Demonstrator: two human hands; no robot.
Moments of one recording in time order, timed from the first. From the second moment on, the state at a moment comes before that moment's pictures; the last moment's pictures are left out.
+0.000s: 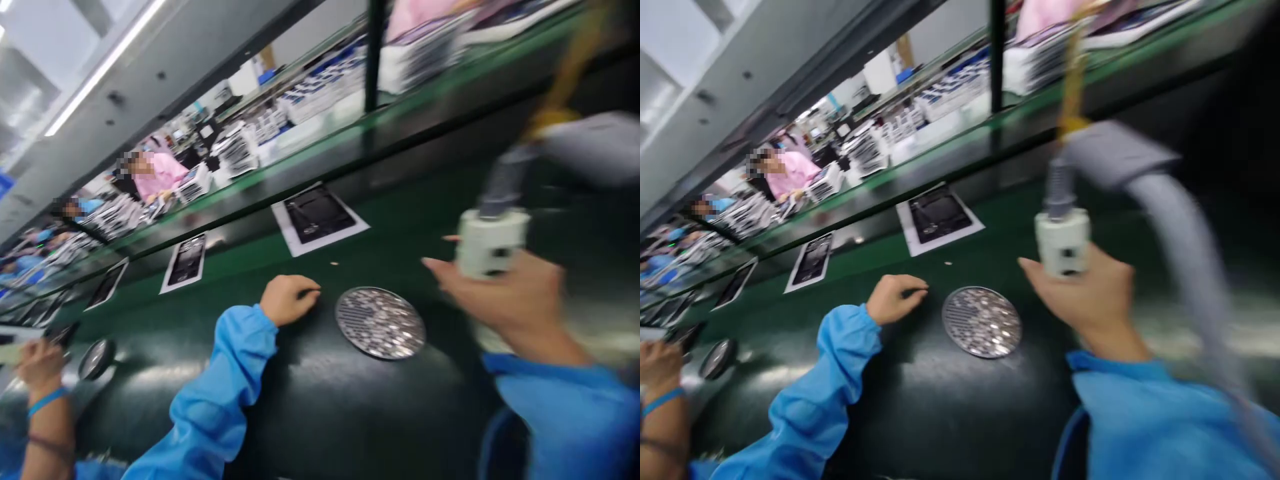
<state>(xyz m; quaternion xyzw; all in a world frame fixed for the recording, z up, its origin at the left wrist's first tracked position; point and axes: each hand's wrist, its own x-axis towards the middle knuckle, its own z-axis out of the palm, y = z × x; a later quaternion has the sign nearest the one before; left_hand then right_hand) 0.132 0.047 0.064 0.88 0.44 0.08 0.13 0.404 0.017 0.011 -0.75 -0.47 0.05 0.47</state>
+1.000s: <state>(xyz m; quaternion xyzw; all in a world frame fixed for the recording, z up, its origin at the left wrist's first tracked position) 0.145 0.184 0.074 0.86 0.47 -0.16 -0.10 0.385 0.022 0.043 -0.64 -0.52 0.17 0.54</state>
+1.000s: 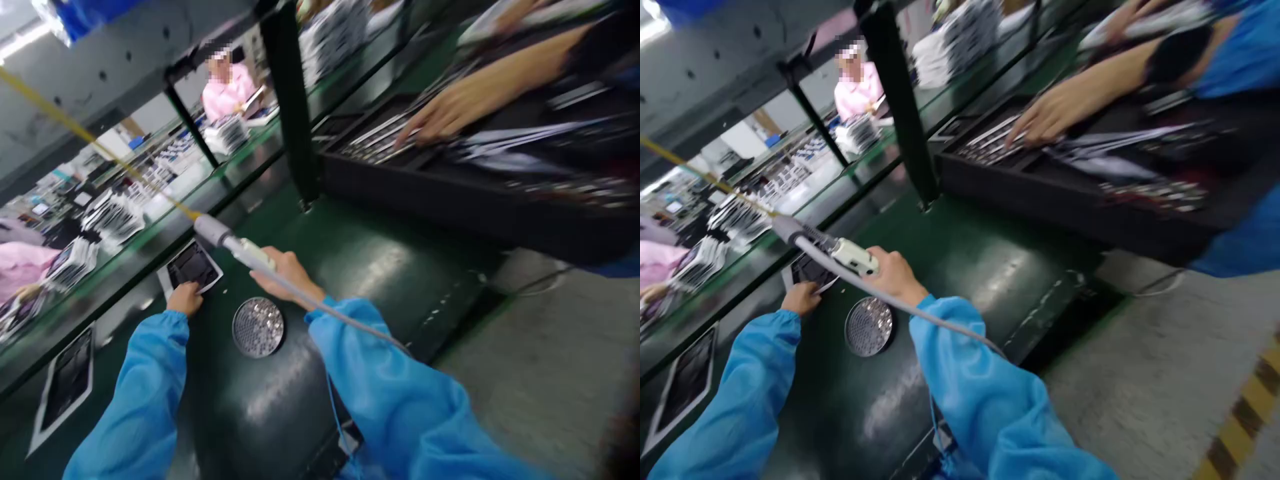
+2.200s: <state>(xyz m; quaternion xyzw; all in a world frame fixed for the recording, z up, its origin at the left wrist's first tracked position) 0.207 0.042 0.021 0.95 0.30 0.06 0.06 0.395 0.011 0.045 -0.59 -0.51 0.09 0.63</state>
